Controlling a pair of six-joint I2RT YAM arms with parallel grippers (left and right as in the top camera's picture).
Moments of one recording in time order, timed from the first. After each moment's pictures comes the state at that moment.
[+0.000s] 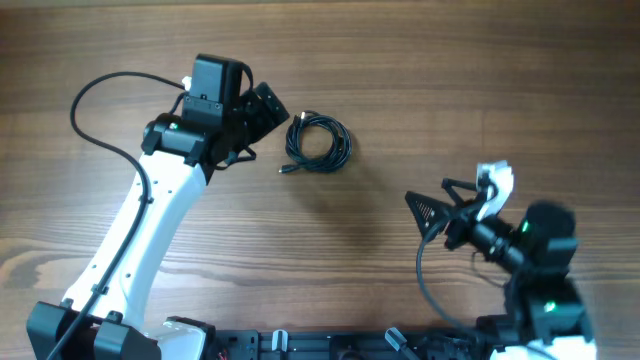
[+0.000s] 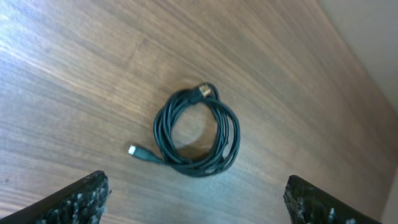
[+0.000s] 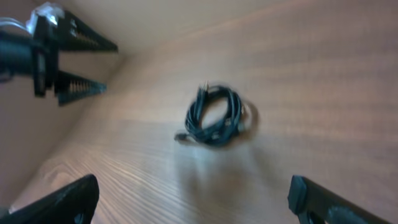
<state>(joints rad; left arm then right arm) -0.27 1.48 1.27 -0.74 0.08 -0.87 0.04 0.61 0.47 -0.30 -0.63 0.32</state>
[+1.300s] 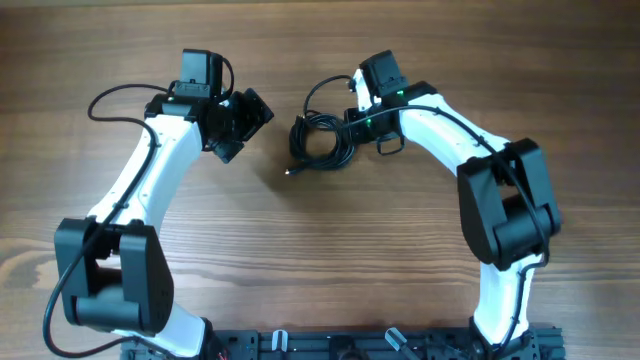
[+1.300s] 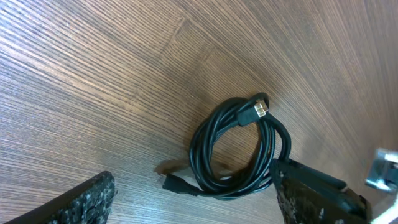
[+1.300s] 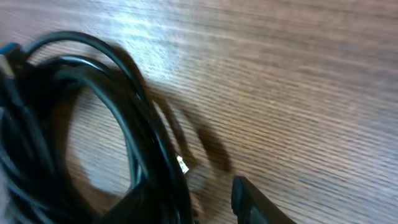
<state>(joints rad) -0.12 1.73 1.27 -0.69 0.29 -0.83 0.40 2.11 1.47 -0.56 -0.21 0.22</state>
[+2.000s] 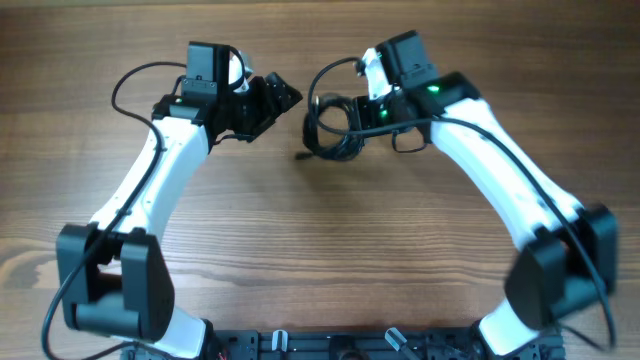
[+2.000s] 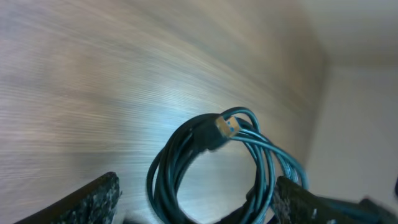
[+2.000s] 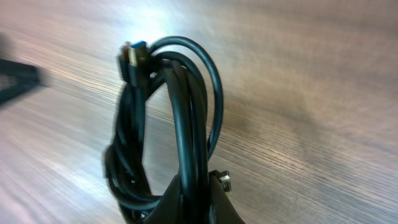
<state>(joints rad) -0.16 1.71 1.27 -0.48 0.57 -0.72 0.41 1.77 1.49 -0.77 -0.26 0.21</state>
